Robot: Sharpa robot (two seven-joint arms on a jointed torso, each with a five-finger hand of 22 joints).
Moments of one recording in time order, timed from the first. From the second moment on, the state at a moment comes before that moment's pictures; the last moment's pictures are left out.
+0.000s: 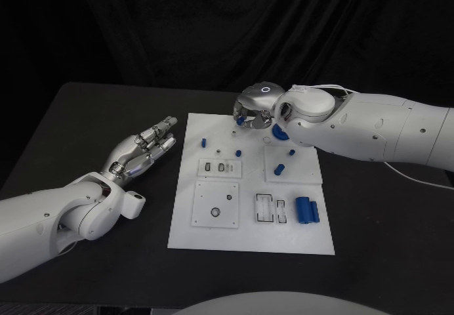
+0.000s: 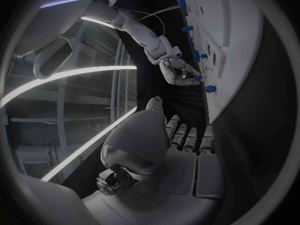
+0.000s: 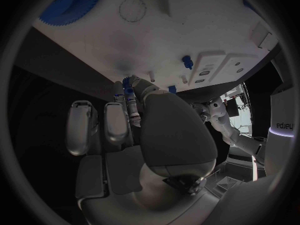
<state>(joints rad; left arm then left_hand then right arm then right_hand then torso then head) 1.21 -0.96 -0.21 1.55 -0.34 -0.23 0.68 1.44 0.25 -0.28 0.29 0.49 0.29 0.01 0.03 0.03 0.07 0.04 0.03 0.02 0.00 0.04 0.00 0.00 0.16 0.00 0.17 0.01 0.00 1.48 -0.57 -0.24 1.24 -1.70 -0.28 -0.04 1.46 -0.08 0.35 0.12 0.20 1.04 0.09 0.17 0.19 1.19 0.06 0.08 0.07 1.46 -0.04 1.30 0.97 0.05 1.40 0.07 1.40 1.29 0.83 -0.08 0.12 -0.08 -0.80</state>
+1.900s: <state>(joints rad) 1.21 -0.97 -0.21 1.56 -0.34 -0.21 0.68 1.46 0.26 -0.27 0.29 0.50 0.31 0.05 0.03 0.03 0.07 0.05 0.03 0.02 0.00 0.05 0.00 0.00 0.16 0.00 0.19 0.01 0.00 1.49 -0.65 -0.24 1.29 -1.67 -0.34 -0.05 1.45 -0.08 0.26 0.10 0.15 0.45 0.07 0.05 0.09 0.78 0.09 0.07 0.10 1.39 -0.01 1.26 0.93 0.07 1.33 0.10 1.33 1.27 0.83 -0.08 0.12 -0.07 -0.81</state>
